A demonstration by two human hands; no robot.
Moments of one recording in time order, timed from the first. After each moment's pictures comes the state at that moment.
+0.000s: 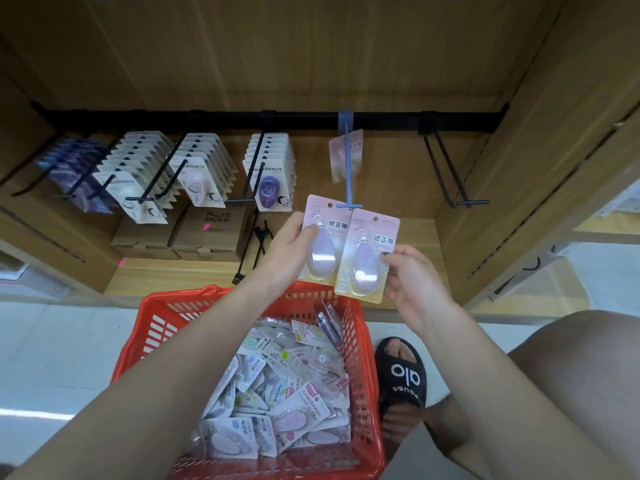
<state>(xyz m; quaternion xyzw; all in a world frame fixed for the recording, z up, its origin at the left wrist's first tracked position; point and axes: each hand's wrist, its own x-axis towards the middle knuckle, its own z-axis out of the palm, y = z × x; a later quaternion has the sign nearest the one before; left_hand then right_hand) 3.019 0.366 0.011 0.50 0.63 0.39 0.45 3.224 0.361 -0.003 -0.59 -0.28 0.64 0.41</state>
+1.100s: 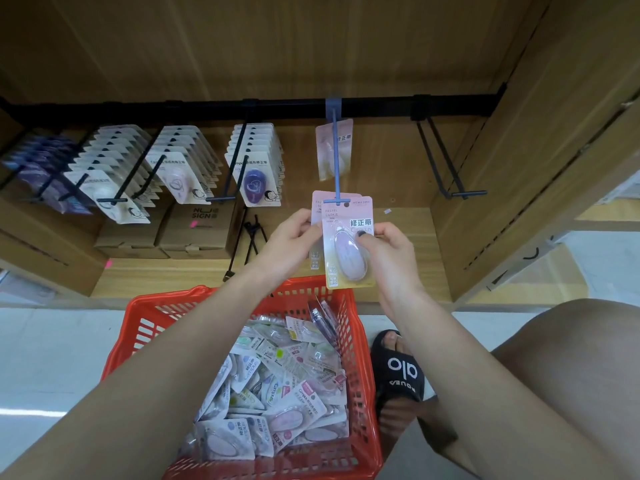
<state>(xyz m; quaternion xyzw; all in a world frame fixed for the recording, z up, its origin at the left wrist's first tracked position) 3.026 0.390 -0.005 0.52 0.58 0.36 0.51 3.198 0.371 0.007 -0.60 -0.35 0.56 0.45</state>
